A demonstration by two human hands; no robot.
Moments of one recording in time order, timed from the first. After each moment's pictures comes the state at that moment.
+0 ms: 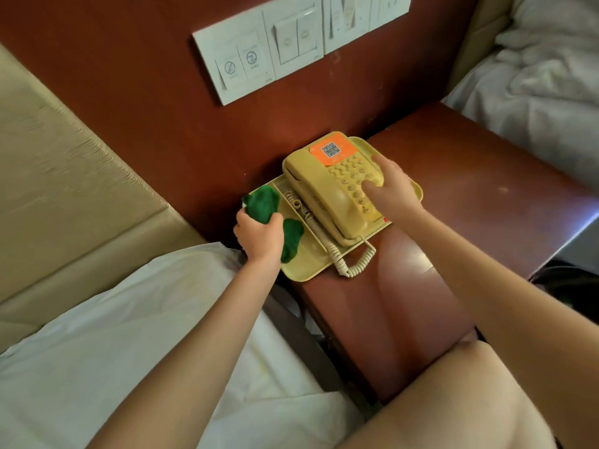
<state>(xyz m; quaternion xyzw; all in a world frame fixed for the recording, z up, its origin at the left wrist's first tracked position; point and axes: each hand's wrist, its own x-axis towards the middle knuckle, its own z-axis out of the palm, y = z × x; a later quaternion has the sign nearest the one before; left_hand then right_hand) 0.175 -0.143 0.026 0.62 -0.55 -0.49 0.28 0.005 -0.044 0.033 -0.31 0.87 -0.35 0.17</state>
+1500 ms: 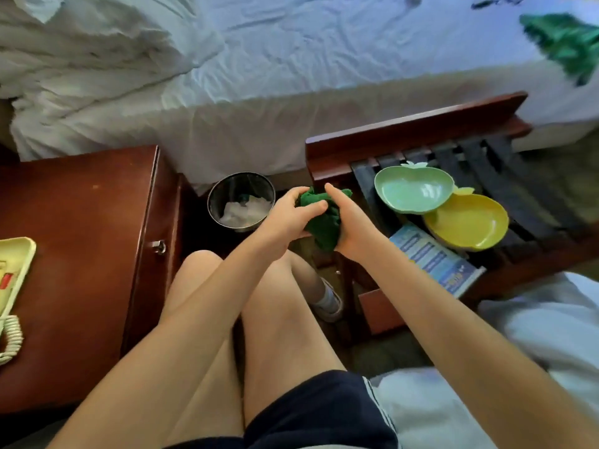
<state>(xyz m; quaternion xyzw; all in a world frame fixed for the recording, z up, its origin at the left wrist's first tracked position) 0.120 0.375 0.059 -0.01 -0.72 -0.62 -0.31 0.154 0.482 0.042 0.33 0.38 -0.85 0.12</state>
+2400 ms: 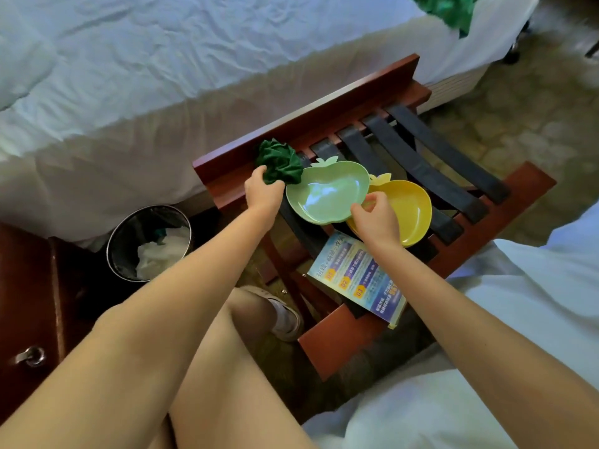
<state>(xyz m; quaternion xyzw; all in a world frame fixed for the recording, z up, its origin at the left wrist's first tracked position) 0.023 0.557 -0.033 -0.02 -0.84 -0.49 -0.22 0.178 0.655 -0.023 0.48 0.74 -0.46 -0.12</state>
